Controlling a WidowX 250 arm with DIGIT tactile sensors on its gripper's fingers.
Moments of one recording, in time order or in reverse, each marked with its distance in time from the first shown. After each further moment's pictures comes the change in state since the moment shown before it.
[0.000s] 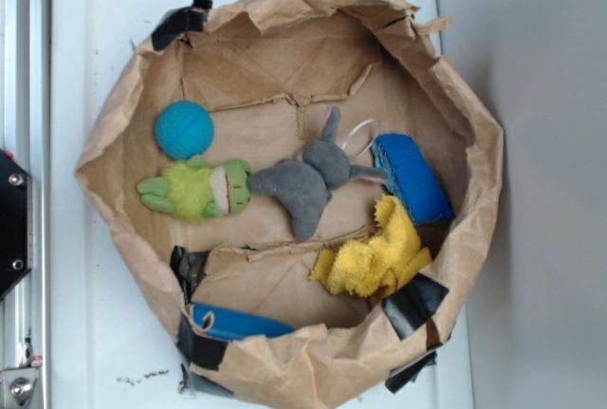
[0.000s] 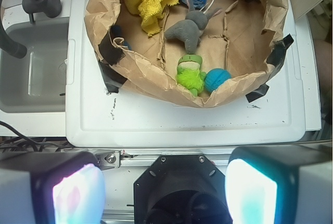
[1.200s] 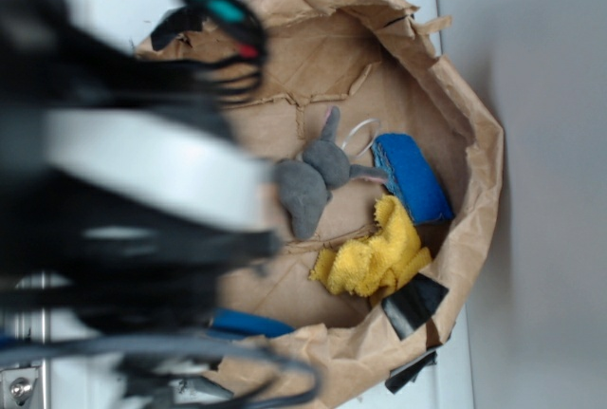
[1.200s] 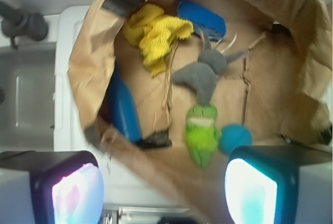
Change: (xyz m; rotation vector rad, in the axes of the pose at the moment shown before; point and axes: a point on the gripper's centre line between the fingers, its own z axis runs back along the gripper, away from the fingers) arm 0.098 0.000 -0.062 -0.006 0.083 -0.005
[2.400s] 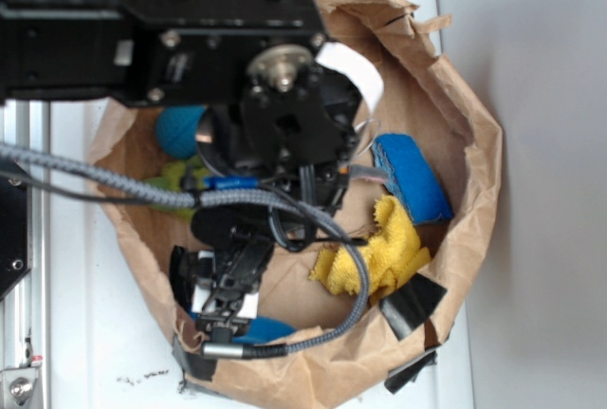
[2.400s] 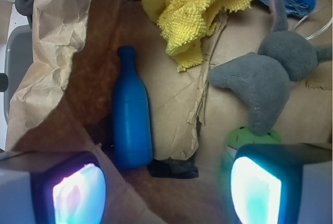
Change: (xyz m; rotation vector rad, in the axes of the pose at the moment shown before) arm 0.008 0.007 -0.067 -0.283 0.069 -0.128
